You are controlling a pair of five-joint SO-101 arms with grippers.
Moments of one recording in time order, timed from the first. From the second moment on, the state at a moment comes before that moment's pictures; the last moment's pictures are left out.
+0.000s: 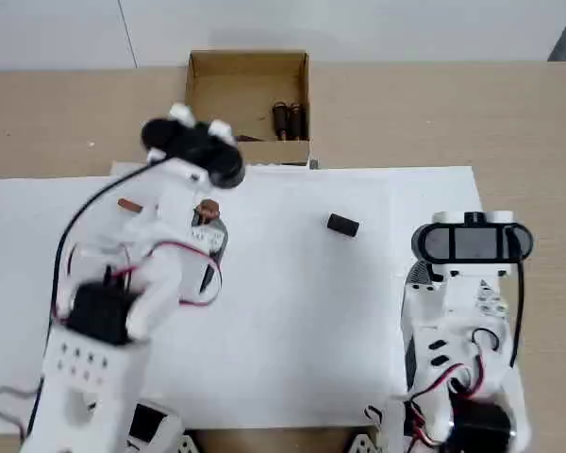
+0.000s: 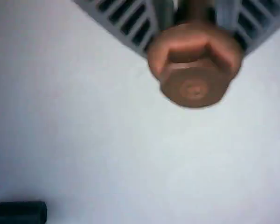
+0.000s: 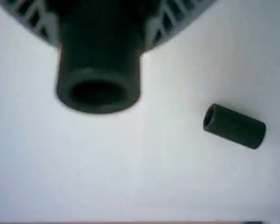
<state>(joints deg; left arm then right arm) 14.7 -49.7 32.5 74.8 0.6 4.2 -89.5 55.6 73.1 4.7</state>
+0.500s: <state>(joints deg) 14.7 -91.6 65.6 63.8 19.3 -17.9 -103.3 72.2 64.7 4.4</state>
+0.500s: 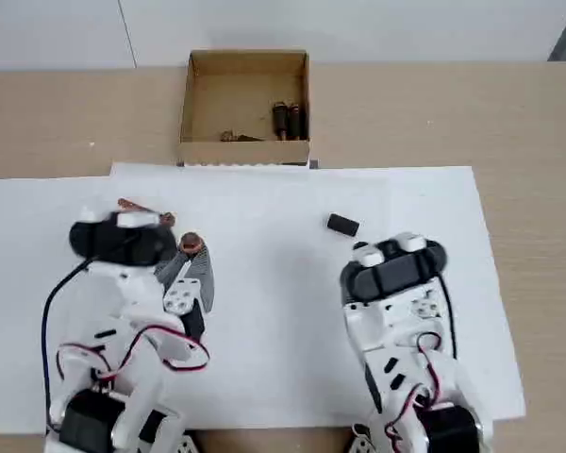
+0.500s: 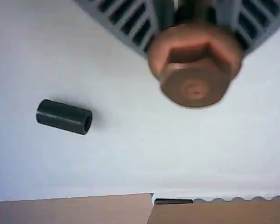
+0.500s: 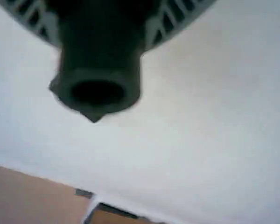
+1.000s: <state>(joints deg) 14.7 -103.4 74.2 61.4 28.7 -32.5 -103.2 85.9 48.8 4.4</state>
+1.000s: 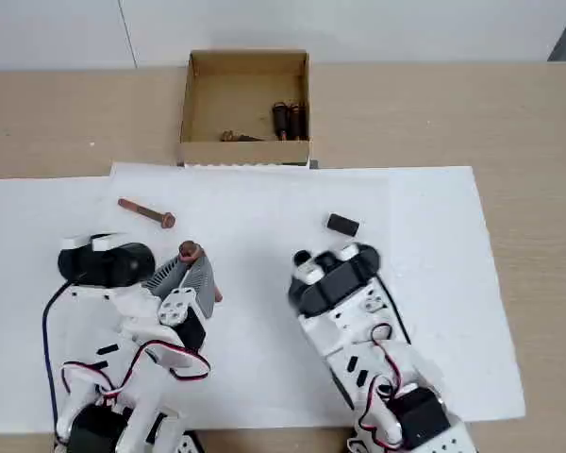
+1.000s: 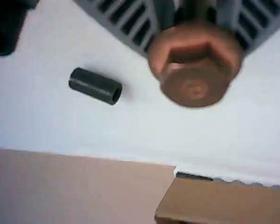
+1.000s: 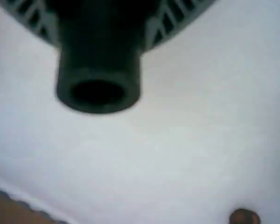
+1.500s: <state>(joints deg) 16.1 -103.4 81.5 42.9 33.3 -42.9 -103.2 95.6 32.4 8.5</state>
